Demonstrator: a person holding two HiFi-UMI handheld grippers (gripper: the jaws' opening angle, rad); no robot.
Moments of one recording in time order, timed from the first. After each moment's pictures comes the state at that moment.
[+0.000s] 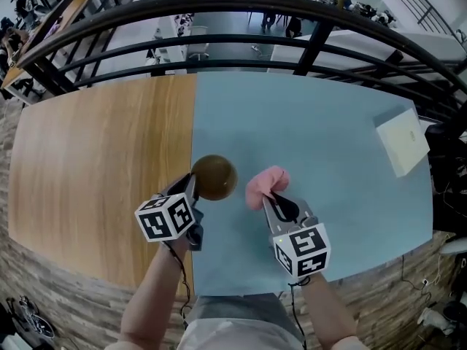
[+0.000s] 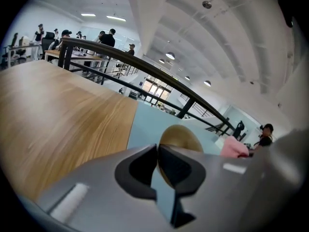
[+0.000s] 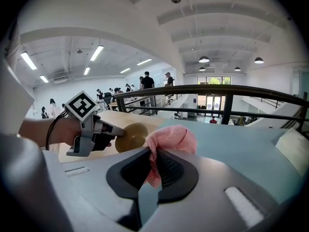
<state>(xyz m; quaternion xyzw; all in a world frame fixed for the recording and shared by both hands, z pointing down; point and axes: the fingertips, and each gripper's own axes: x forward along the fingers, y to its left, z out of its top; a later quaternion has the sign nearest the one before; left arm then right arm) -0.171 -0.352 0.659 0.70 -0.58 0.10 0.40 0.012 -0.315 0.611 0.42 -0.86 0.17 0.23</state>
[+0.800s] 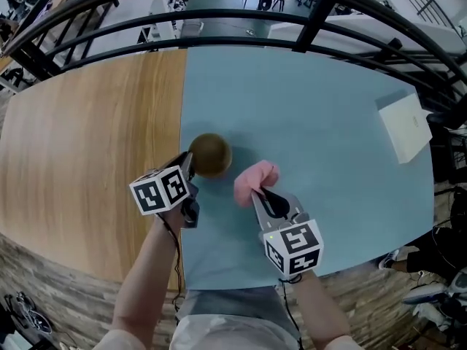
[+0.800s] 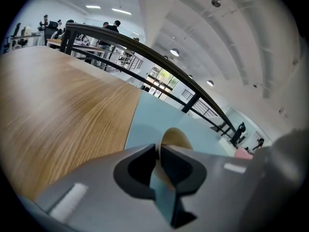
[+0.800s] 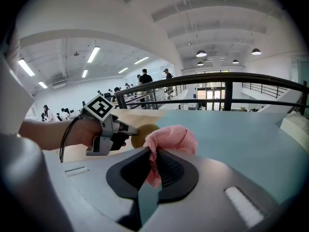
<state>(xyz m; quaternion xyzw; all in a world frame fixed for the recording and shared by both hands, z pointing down) -0.169 -0.373 0.743 0.69 -0.57 0.10 0.43 0.000 -0.294 0.675 0.41 -0.85 0.21 0.24</state>
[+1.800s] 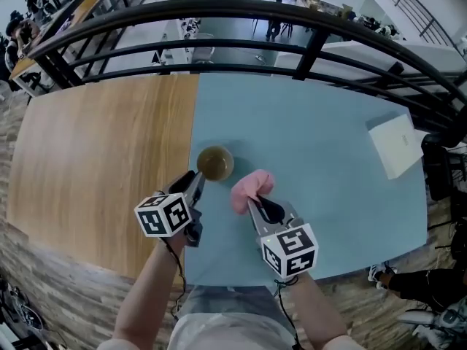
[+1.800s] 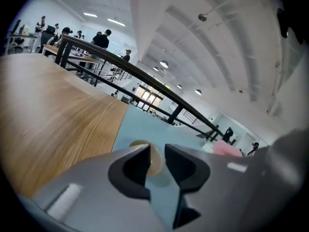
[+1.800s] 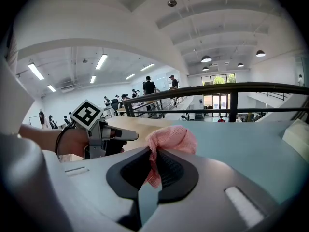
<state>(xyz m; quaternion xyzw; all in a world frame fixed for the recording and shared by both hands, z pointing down) -0.147 -0.311 0.635 0.73 -0.56 0.04 0.38 -0.001 -0.262 0.592 0.39 -0.88 0.19 0.20</state>
